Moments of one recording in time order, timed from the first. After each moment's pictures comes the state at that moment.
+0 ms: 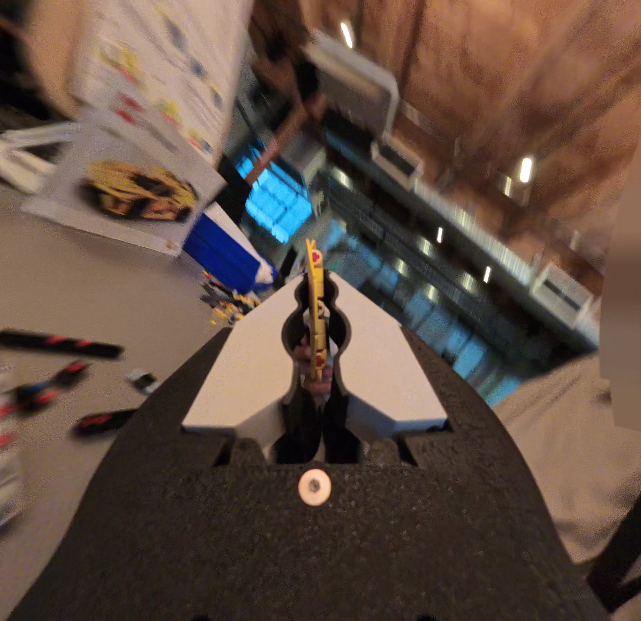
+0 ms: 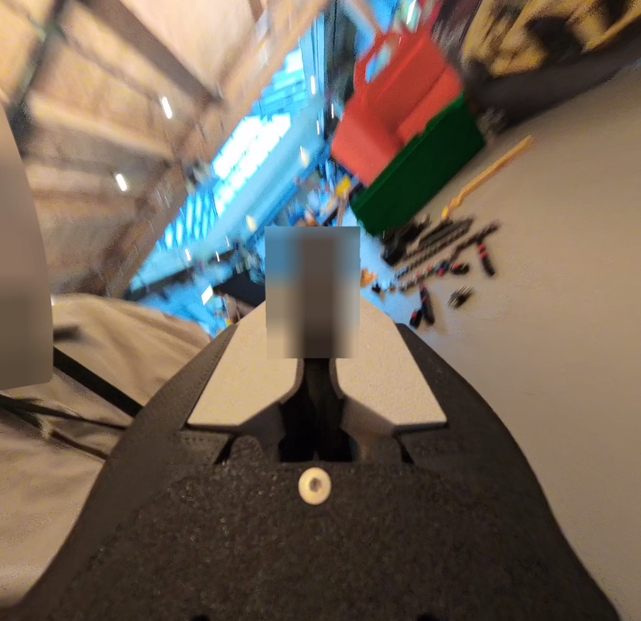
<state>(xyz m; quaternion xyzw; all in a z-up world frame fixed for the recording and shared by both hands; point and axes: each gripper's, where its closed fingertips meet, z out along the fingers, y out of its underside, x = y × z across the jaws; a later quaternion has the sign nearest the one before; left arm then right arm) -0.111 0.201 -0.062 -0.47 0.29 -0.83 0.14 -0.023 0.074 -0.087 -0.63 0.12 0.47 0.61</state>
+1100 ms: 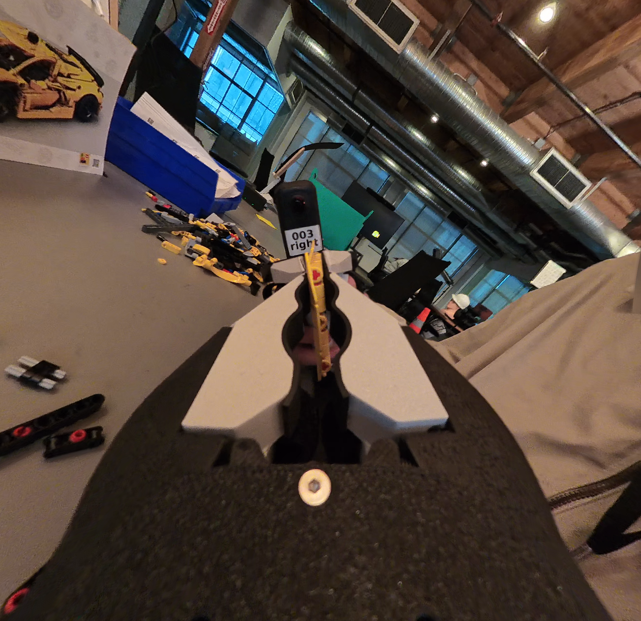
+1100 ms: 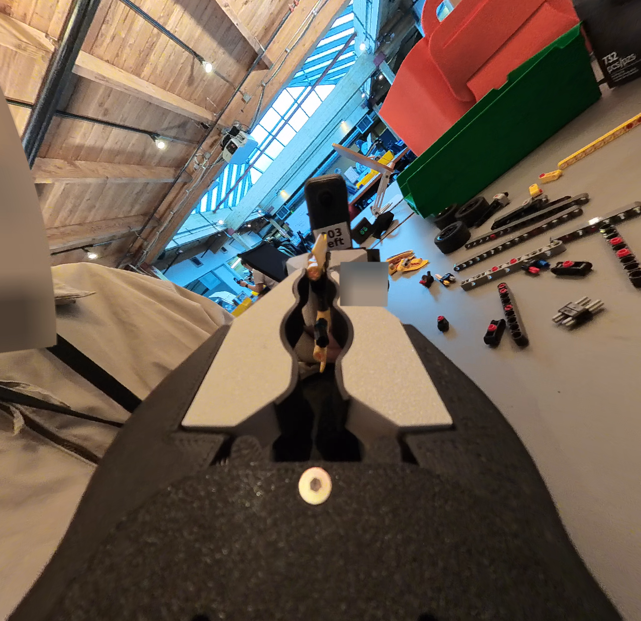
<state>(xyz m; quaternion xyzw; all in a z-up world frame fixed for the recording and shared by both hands) -0.096 0.102 -0.080 -0.43 0.47 -0.77 0.08 -0.097 0.105 -0.082 -0.63 0.05 0.50 0.59</state>
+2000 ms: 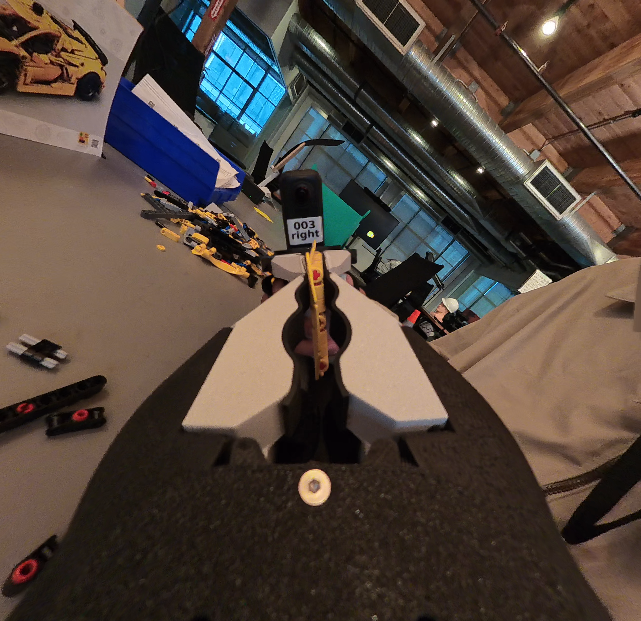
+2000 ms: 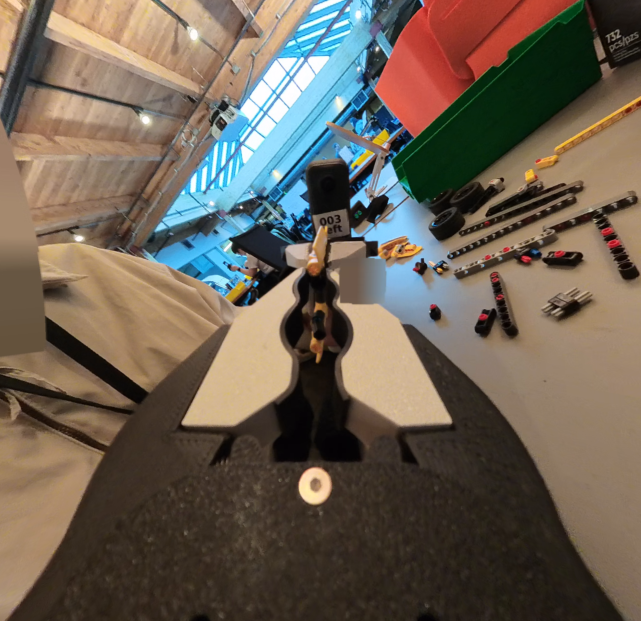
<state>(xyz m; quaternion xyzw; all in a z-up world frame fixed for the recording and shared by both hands) -0.098 0.107 -0.084 -0.44 0.46 -0.77 0.06 -0.098 0.105 -0.090 -0.65 0.03 0.50 0.58</state>
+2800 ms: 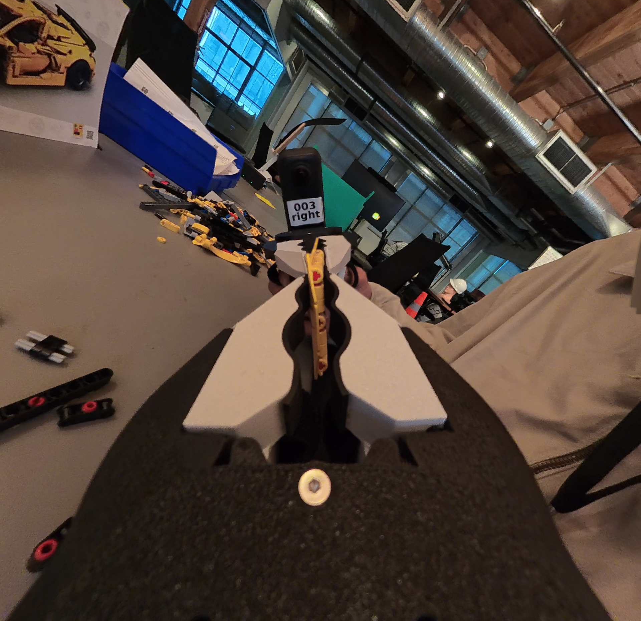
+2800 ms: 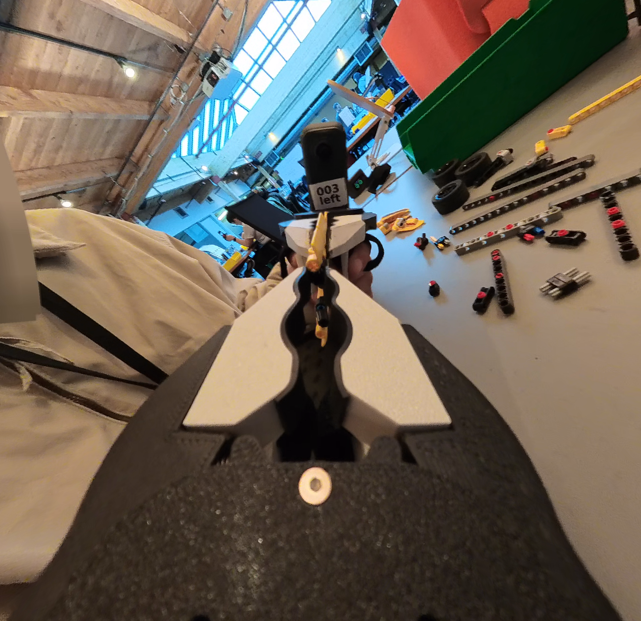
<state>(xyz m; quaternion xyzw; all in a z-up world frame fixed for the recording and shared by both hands) -0.103 0.103 -0.088 -0.44 0.49 -0.75 0.06 -0.102 0.095 -0.097 -0.68 0.00 0.49 0.54</state>
